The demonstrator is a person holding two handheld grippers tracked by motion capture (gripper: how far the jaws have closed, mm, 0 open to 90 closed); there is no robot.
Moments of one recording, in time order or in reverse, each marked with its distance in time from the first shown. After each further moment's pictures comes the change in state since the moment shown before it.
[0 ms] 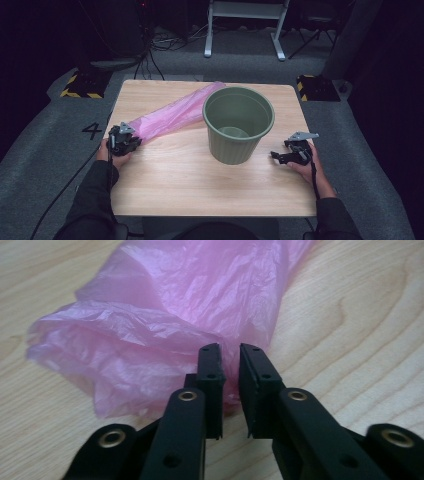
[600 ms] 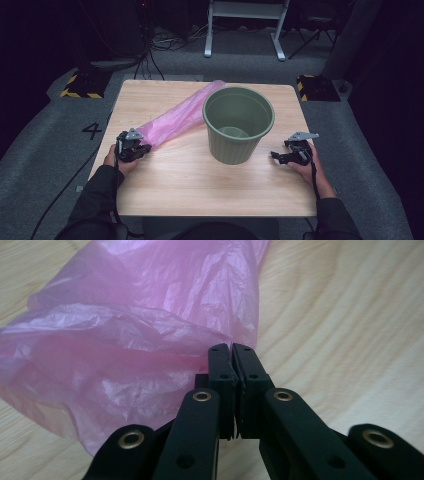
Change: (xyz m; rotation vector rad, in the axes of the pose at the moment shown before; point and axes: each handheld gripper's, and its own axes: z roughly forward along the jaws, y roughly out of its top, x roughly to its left) left arm -0.036 0.001 -0.004 -0.011 -0.138 0.033; right arm 0.000 0.000 0.000 0.000 -0.001 0.000
